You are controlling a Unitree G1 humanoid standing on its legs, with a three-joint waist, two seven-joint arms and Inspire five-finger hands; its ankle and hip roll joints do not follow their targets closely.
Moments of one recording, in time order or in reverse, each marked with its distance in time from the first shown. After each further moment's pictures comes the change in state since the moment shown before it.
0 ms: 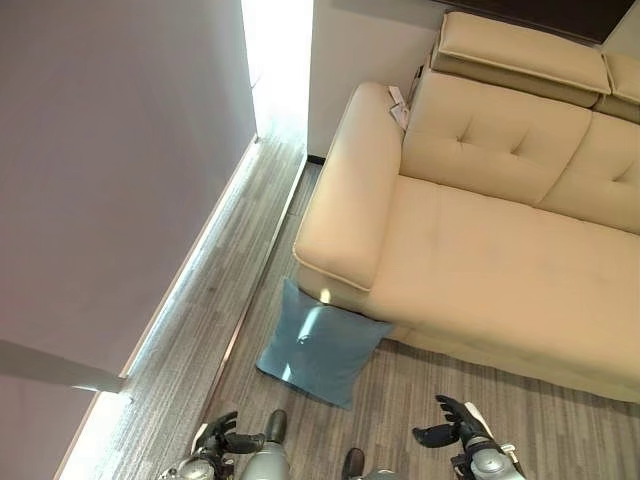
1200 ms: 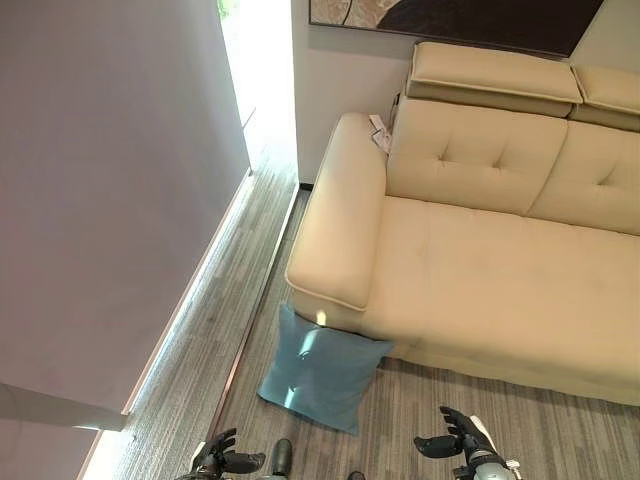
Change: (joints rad) left arm 0.109 -0.015 0.016 -0.045 -0.003 -0.001 0.003; right arm 0.043 0.007 -0.039 -0.005 0.048 -0.013 -0.004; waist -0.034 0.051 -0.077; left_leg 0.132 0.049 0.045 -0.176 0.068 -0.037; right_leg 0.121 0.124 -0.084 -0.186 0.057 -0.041
